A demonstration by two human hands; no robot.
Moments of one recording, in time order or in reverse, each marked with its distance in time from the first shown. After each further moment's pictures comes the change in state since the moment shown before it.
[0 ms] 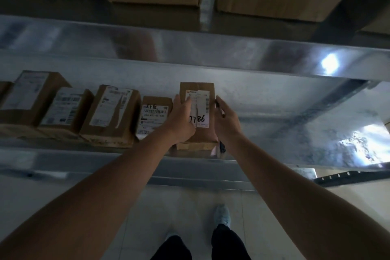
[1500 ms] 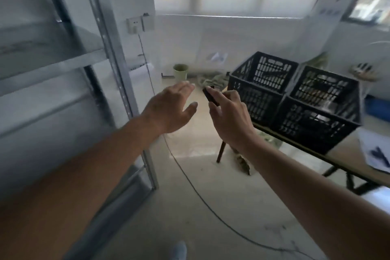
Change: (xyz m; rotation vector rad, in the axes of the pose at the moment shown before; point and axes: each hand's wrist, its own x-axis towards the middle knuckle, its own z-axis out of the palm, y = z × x) left_hand -0.352 0.549 0.374 0.536 -0.074 1.239; right_hand -0.490 0.136 -0.642 -0.652 0.907 -0.035
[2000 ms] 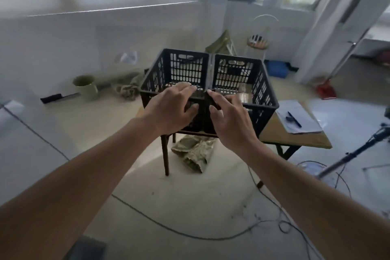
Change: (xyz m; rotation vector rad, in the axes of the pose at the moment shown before) left_hand 0.264 0.152 0.122 -0.191 -0.151 0.504; right_hand 0.065 0.226 -0.082 -0.157 0.215 0.456
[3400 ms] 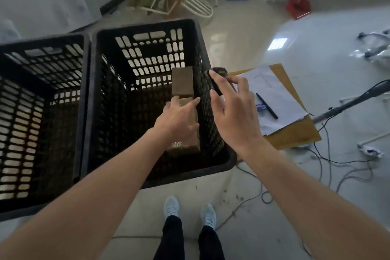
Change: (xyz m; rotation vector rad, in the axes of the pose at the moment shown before) left_hand 0.462 0.075 0.390 -0.080 -0.728 -0.089; right_hand 0.276 0.418 0.021 -0.083 0.089 0.409
